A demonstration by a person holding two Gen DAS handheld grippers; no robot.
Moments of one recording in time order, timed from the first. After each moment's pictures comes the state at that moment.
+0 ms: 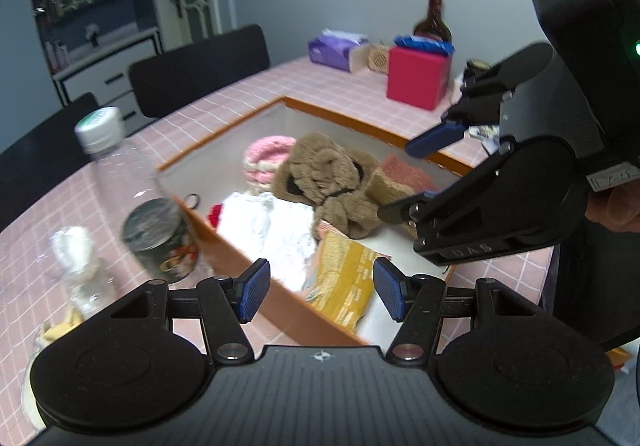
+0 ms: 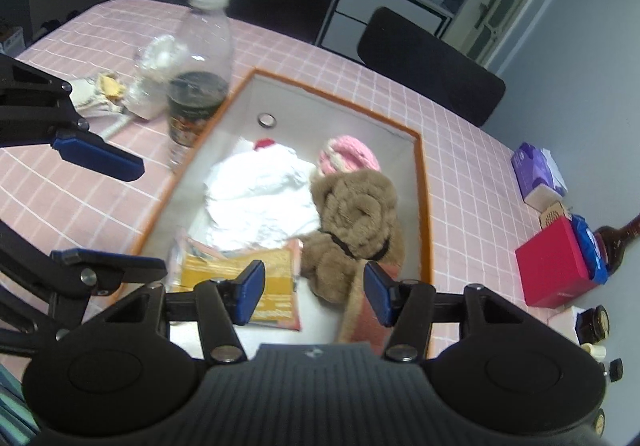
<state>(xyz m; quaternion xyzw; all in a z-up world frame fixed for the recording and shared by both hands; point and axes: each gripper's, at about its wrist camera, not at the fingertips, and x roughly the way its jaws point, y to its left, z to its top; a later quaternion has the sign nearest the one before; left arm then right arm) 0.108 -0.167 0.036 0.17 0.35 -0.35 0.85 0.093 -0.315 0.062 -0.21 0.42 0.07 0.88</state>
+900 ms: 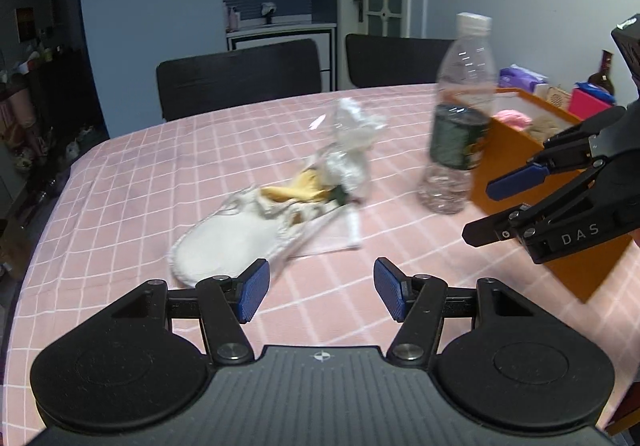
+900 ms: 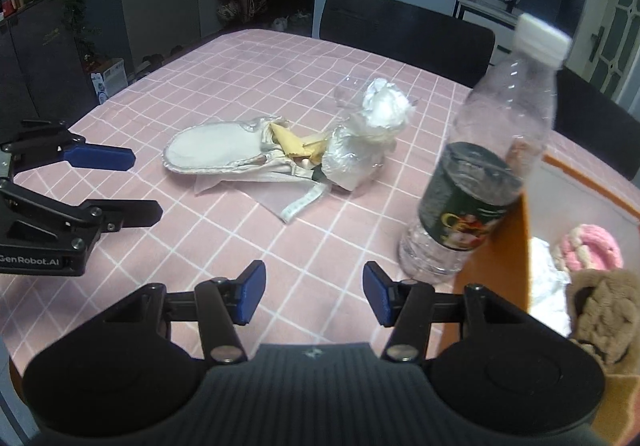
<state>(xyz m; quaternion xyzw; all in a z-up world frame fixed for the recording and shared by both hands) 0.102 0.057 -0.020 0.06 0.31 -0.15 0.93 0.133 -0.147 -0.006 -0.14 0.40 0.23 0.88</state>
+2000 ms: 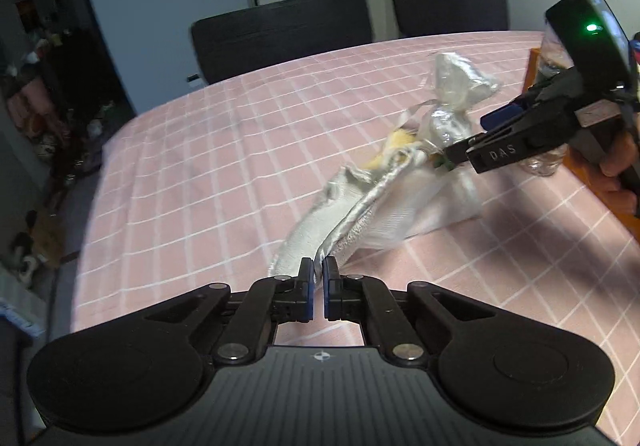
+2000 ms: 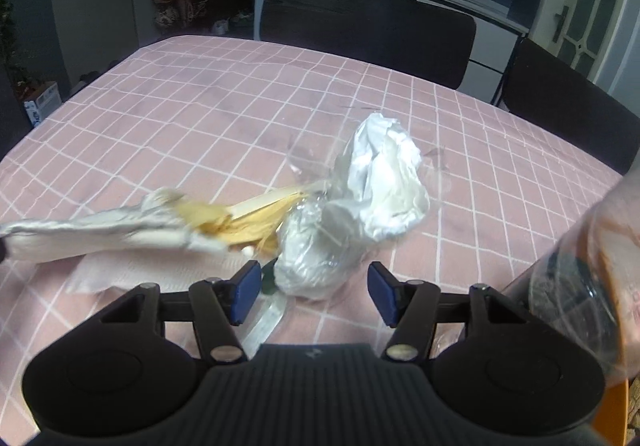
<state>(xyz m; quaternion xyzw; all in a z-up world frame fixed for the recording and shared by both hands) 0.159 0.127 -0.024 0.11 0.39 -0.12 0.91 0.250 -0.086 -0.047 -0.12 0.40 0.14 0.90</state>
